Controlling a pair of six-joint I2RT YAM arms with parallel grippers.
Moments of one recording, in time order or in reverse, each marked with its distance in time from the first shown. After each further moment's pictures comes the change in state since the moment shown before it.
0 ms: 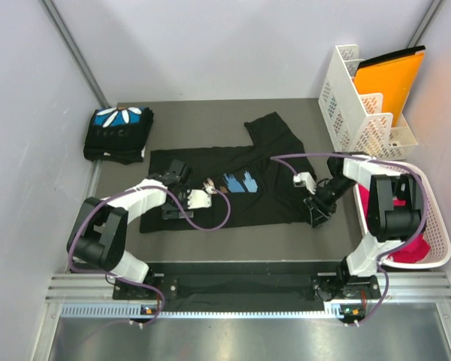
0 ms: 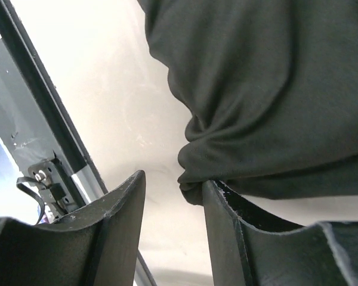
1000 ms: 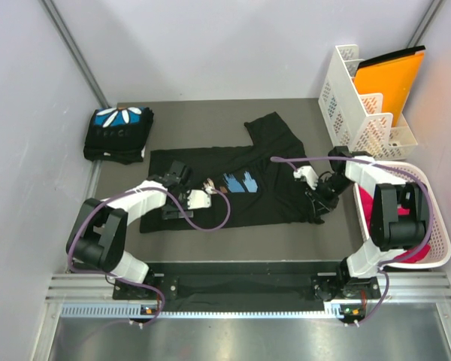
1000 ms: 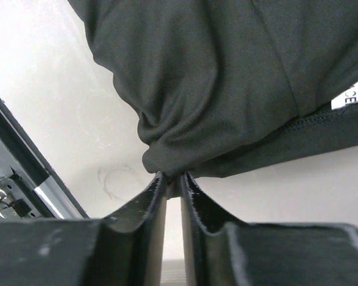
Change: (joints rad) left arm -0.008 0.000 -0.015 0.019 -0.028 -0.016; right arm 0.025 -0.092 -0.017 0.129 0.102 0.100
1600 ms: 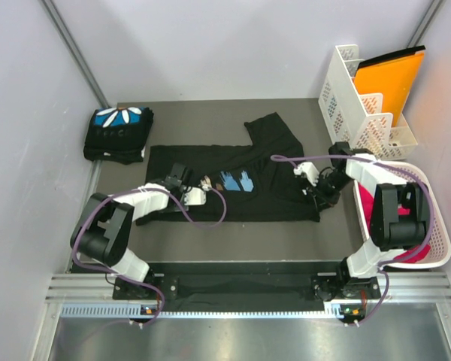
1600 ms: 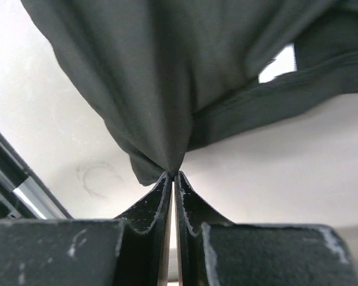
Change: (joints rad) left arm -0.002 0.048 -0.060 0.211 -0.246 0.041; right arm 0.000 0.000 0.025 0.019 0.051 0.003
